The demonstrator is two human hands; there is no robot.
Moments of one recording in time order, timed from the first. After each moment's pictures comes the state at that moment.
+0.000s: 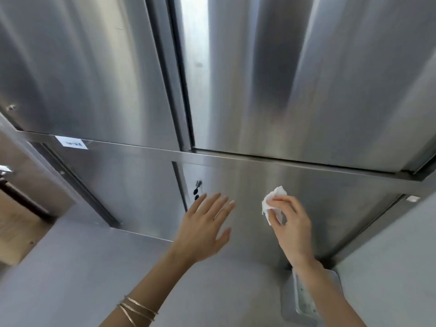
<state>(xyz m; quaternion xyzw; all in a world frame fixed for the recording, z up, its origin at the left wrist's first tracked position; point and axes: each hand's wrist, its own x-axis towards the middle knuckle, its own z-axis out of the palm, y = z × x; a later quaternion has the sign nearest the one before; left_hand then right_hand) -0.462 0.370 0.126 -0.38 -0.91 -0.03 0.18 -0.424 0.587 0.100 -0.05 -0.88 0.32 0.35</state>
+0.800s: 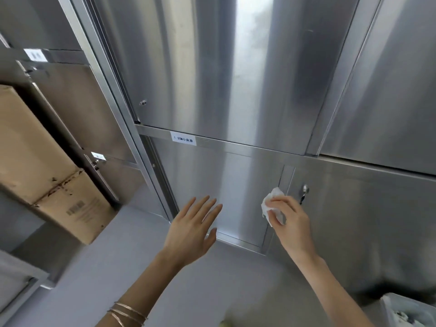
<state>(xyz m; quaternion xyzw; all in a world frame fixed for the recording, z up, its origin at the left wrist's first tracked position) -0.494 0.014 0.115 -0.30 -0.93 -0.01 0.24 -0.494 0.263 0.103 0.06 -0.87 0.37 0.31</state>
